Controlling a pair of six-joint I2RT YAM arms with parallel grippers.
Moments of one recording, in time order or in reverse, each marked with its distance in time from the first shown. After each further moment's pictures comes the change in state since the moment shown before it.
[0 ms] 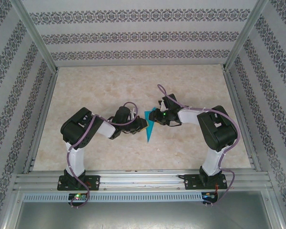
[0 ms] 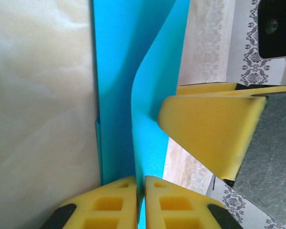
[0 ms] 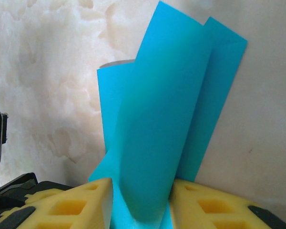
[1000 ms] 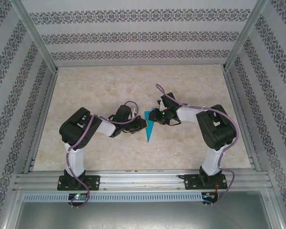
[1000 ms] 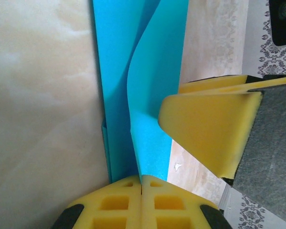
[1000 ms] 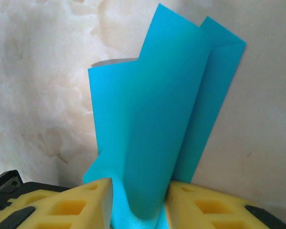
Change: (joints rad) left arm 0.006 -0.021 0.037 -0.132 -0.013 0.111; right arm 0.006 0.025 0.054 -0.085 0.019 -0.034
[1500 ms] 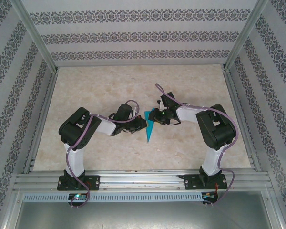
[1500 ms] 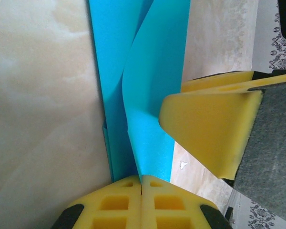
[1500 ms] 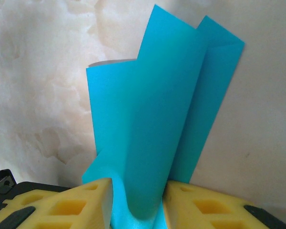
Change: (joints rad) left arm 0.002 -0.009 0.031 -0.085 -0.001 0.050; right arm 0.000 0.006 0.014 -0.021 0.003 -0.006
